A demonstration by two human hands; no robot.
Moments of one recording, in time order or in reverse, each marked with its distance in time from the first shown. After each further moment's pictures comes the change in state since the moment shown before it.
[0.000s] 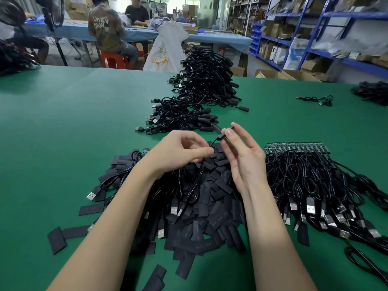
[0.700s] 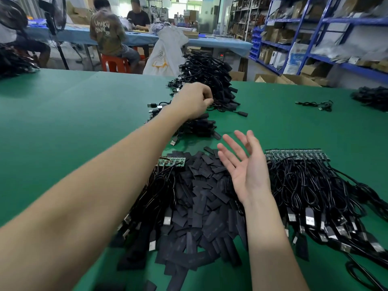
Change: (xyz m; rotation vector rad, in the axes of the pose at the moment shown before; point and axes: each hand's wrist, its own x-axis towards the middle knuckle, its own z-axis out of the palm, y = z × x) left_hand 0.138 0.052 -0.017 0.725 0.243 0.193; right_hand 0.006 -0.009 -0.013 -0.032 -0.032 0.105
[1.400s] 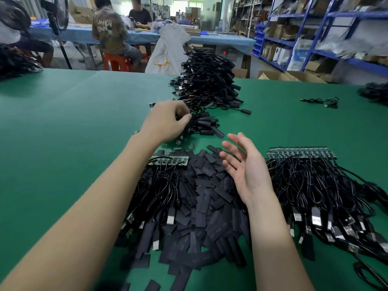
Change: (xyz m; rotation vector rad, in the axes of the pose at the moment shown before) left_hand -0.070 -0.045 -0.006 -0.022 0.125 -0.041; right_hand 0.001 0.004 0.002 -0.178 0.012 0.041
